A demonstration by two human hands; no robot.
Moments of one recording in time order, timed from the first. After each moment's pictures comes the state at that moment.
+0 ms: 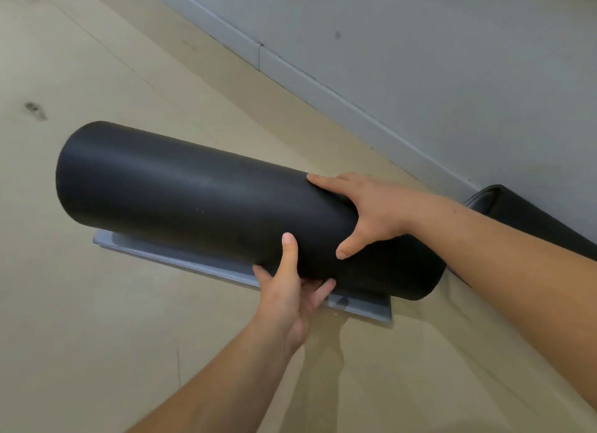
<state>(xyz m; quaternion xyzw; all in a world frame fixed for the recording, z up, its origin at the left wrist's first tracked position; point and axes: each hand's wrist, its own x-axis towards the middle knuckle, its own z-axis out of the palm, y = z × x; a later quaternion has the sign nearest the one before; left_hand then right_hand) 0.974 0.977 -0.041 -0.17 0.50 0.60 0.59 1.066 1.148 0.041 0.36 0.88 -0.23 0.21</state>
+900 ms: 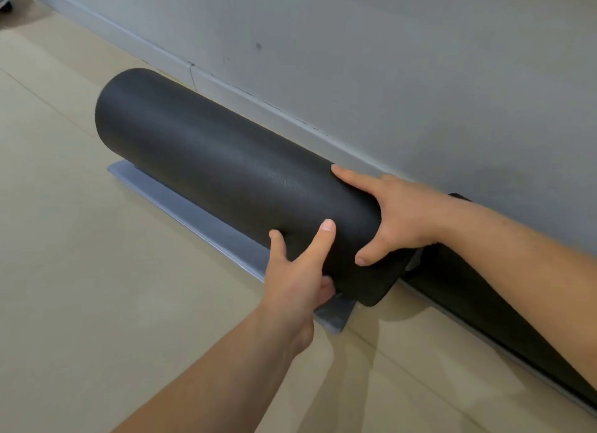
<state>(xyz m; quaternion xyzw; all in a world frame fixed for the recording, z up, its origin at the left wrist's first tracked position) 1.055 1.096 -0.022 0.04 0.58 0.50 0.64 1.192 1.233 0.038 0.47 0.84 -0.22 0.17</state>
